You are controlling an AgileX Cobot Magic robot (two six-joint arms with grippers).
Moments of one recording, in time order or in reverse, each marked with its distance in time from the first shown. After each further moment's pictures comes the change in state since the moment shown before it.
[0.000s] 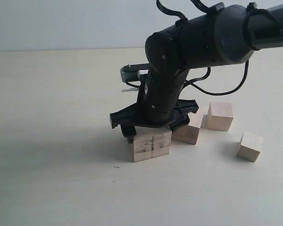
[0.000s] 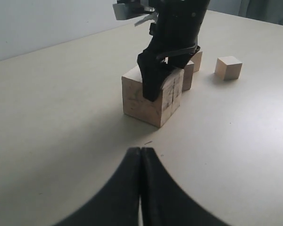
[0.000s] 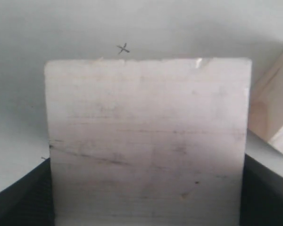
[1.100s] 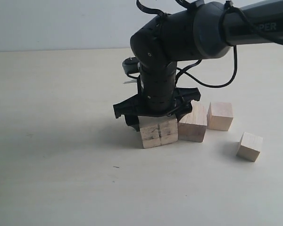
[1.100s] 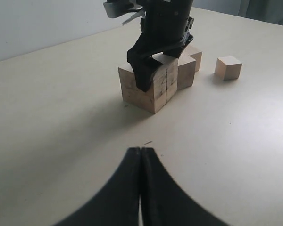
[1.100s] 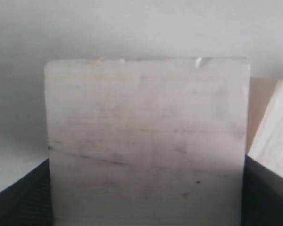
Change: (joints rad) left arm 0.000 0.000 0.000 0.000 0.000 0.000; right arm 0.010 0.079 -0.133 -0.210 0.136 0.198
